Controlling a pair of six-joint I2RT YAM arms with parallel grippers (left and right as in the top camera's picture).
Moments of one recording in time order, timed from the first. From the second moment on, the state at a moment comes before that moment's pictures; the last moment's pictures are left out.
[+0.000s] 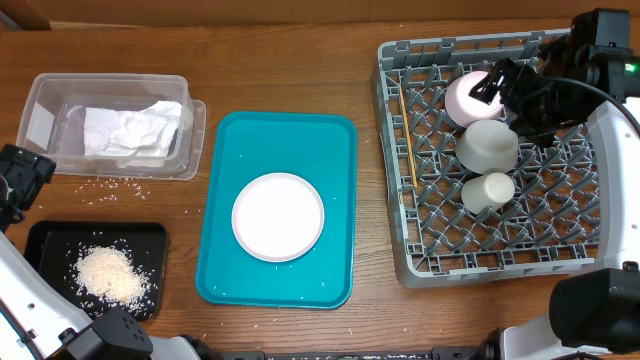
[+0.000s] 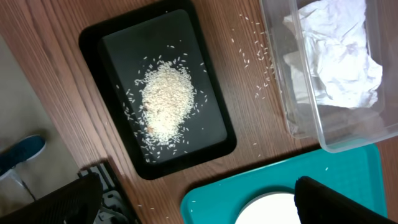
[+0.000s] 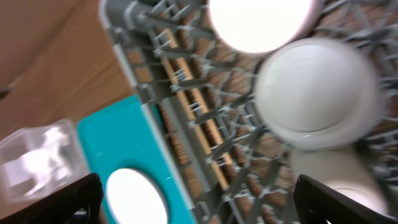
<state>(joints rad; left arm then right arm) 0.70 1.62 1.98 -1.69 -0.05 -0.53 -0.14 1.72 1.78 -1.25 -0.42 0.42</state>
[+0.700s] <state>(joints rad) 0.70 1.62 1.98 -1.69 -0.04 -0.51 0.52 1.75 1.71 -1.13 -0.36 0.36</state>
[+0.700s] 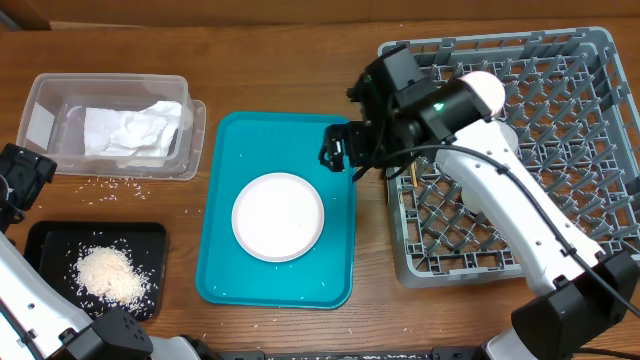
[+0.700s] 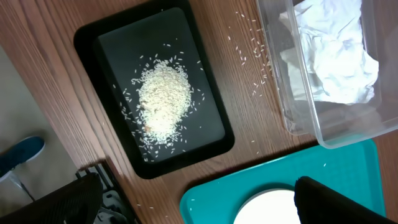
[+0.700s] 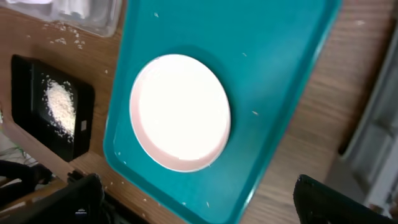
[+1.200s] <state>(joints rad) 0.70 1.62 1.98 -1.69 -0.04 -0.51 0.67 2.13 1.70 -1.01 -0.31 0.48</state>
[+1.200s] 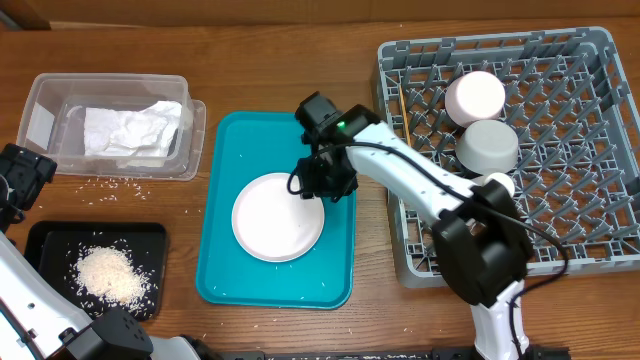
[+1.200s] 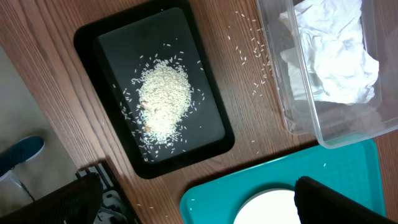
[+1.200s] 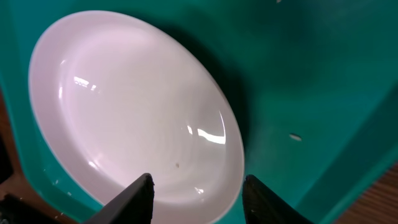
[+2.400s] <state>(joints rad) 0.70 1.62 1.98 -1.69 -0.04 -0.51 0.27 1.84 2.08 -1.39 0.50 0.49</state>
